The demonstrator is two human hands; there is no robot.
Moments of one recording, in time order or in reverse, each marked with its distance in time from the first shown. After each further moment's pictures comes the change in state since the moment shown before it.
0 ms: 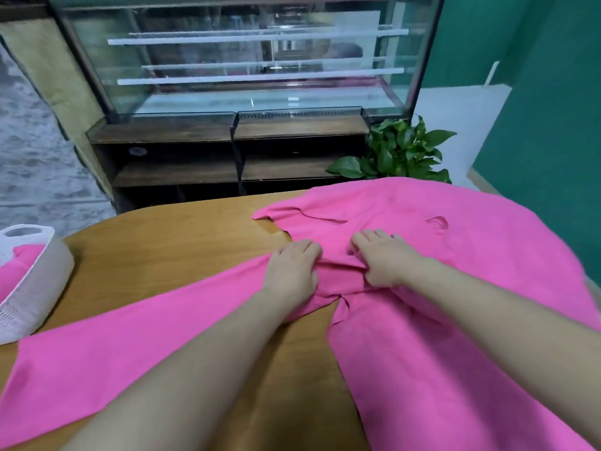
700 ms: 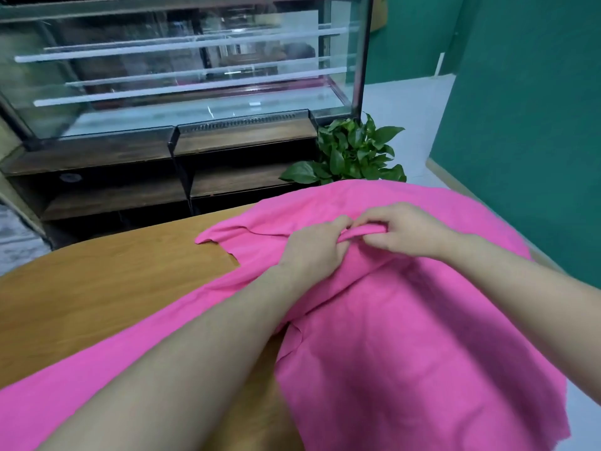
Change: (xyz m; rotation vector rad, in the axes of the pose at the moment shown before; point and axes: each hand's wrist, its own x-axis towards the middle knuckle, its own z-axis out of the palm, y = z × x) left_hand 0.104 0.124 -0.011 -0.163 -0.022 0.222; right_hand -0.045 0.124 -0.047 0.497 0.272 -0.007
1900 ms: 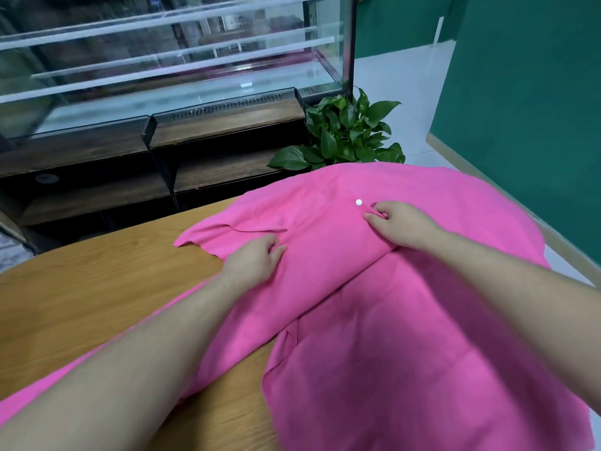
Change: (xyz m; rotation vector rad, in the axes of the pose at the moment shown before) left_hand 0.004 -0.114 0.053 -0.037 -0.190 -0.409; right_hand 0.034 0.093 0.053 0.035 0.032 0.423
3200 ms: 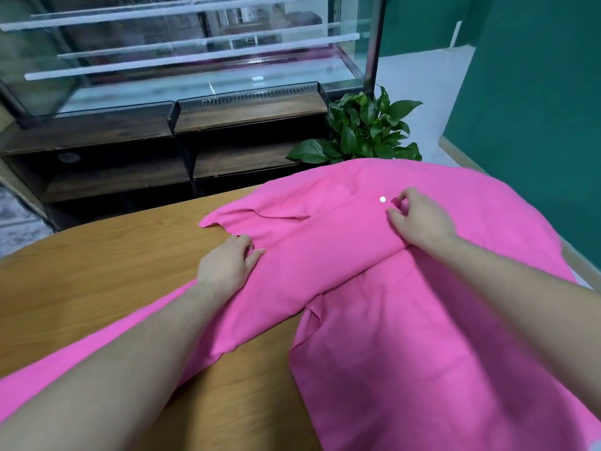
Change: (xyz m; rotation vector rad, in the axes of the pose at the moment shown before) left_hand -0.049 -0.082 -0.017 0.158 0.196 -0.020; right_hand -0.010 -0.019 0.018 -0.115 0.262 0.130
